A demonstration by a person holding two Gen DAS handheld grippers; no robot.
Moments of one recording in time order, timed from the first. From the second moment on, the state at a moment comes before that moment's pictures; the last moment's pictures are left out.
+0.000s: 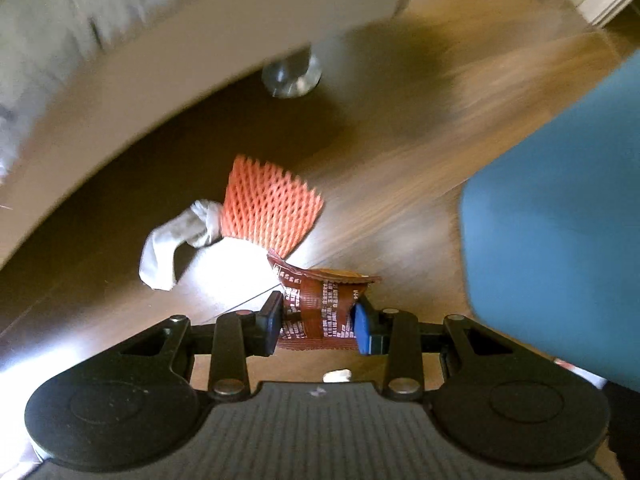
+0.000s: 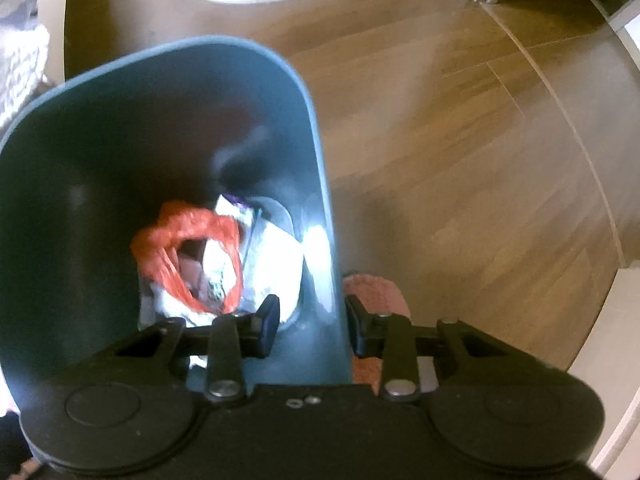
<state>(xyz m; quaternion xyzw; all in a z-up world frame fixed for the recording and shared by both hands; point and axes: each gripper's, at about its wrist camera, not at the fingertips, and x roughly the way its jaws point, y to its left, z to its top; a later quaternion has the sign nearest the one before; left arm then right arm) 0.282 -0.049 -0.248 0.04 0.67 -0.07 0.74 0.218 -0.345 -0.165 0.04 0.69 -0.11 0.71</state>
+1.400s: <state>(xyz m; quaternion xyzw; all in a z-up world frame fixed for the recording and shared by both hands) 0.208 -0.106 -0.060 0.05 0.56 -0.15 0.82 0.186 -0.256 -0.137 -0.05 0.65 -0.11 0.75</state>
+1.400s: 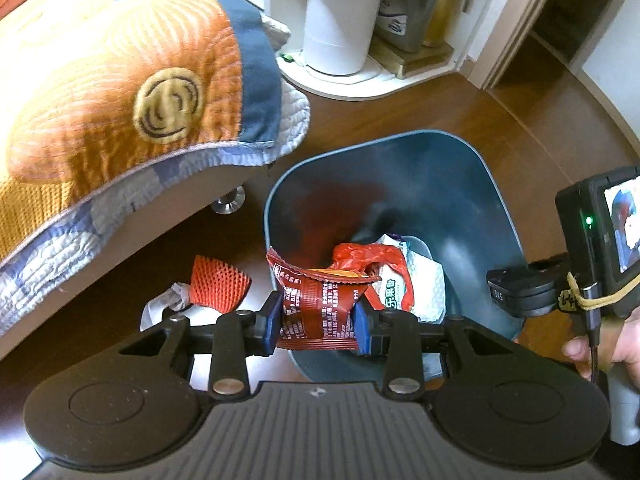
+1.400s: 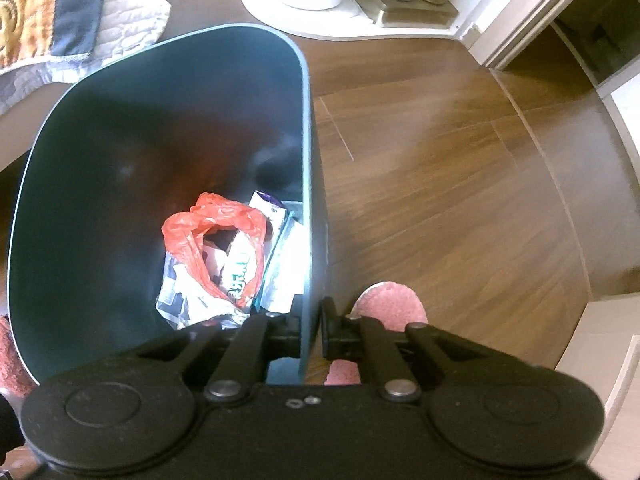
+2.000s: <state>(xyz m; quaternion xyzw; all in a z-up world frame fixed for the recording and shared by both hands) 0.204 -0.160 -0.118 0.12 0.58 -0.19 0.78 0.185 -0.244 -0.134 -0.07 0.63 -0.09 0.77</state>
